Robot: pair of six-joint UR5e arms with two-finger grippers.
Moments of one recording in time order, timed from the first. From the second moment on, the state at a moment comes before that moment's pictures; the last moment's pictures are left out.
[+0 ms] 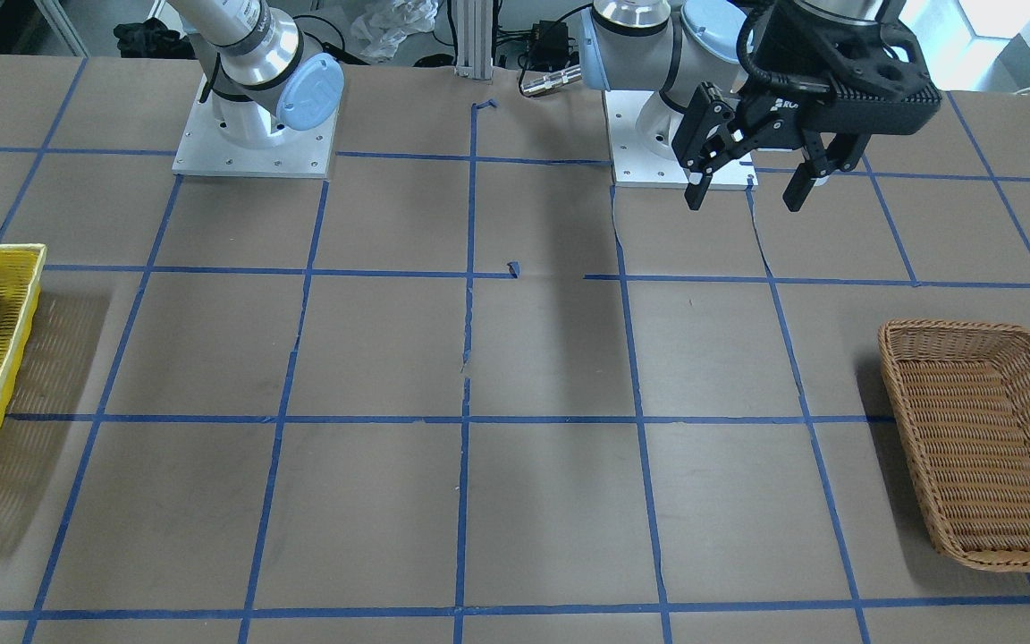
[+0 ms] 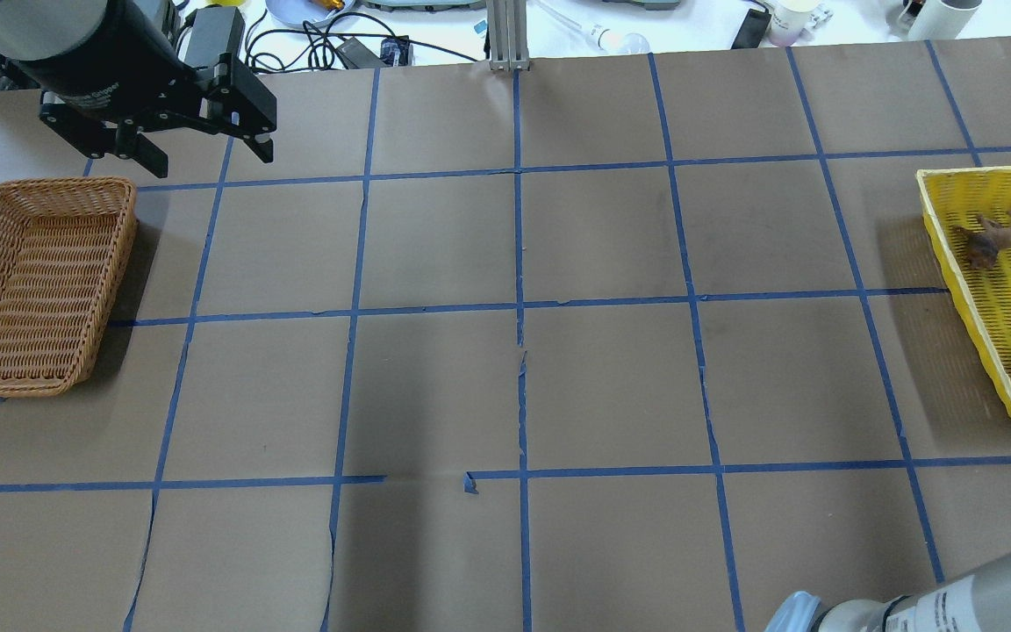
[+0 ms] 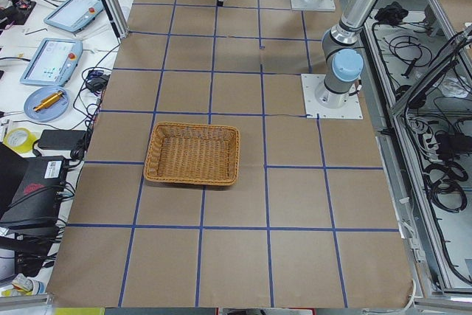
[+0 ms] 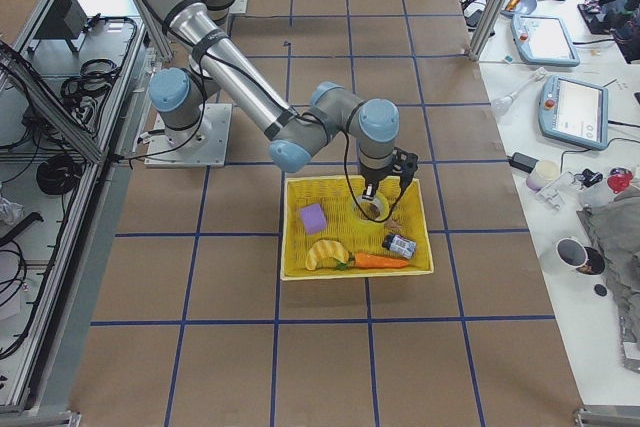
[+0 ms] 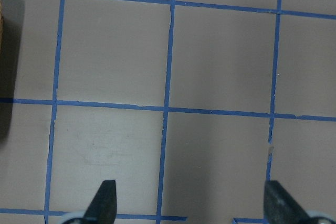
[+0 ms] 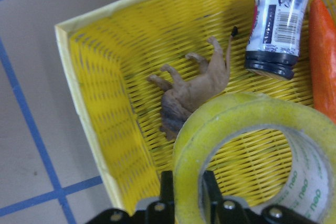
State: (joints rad) left arm -1.55 -1.50 -1.52 -1.52 1.52 -0.06; right arm 0.90 -1.26 1.66 -2.06 -1.51 -0.33
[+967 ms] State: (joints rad) left arm -1.55 -1.50 -1.52 -1.52 1.52 -0.06; right arm 1.64 -1.20 1.55 -2.03 -1.52 0.78
